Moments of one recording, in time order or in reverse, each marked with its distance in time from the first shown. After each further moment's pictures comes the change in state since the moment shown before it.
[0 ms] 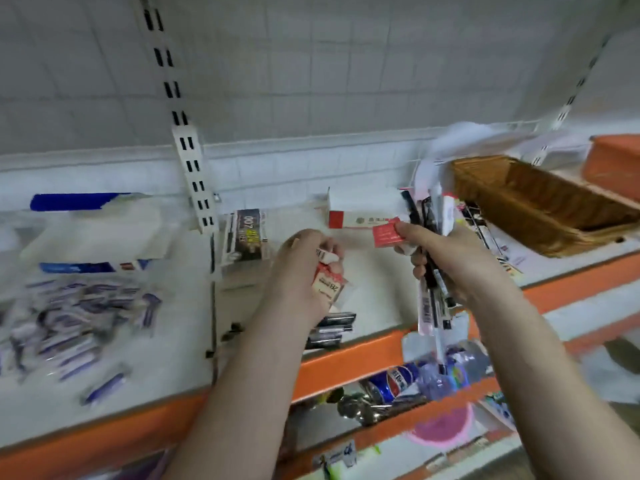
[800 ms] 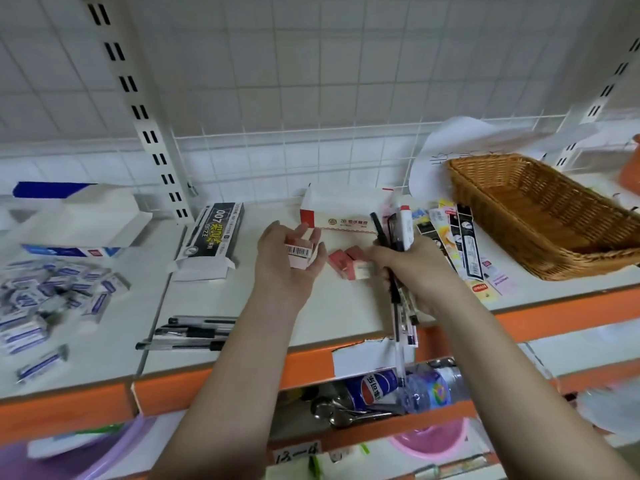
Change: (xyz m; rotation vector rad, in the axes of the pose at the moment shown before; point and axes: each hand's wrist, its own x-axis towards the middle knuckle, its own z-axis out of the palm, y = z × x) left_hand 0.062 -0.043 0.047 -0.339 0.166 0.182; right_hand 0.044 0.015 -0.052 -0.189 -0.177 -0.027
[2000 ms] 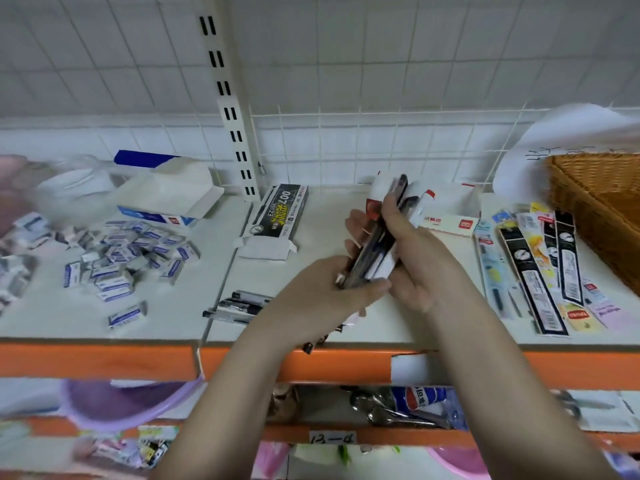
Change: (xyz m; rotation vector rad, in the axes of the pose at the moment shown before) left_hand -0.063 0.032 -0.038 1.434 -0.284 0.243; right_hand -0.002 -0.030 0.084 0.767 -0.344 0.234
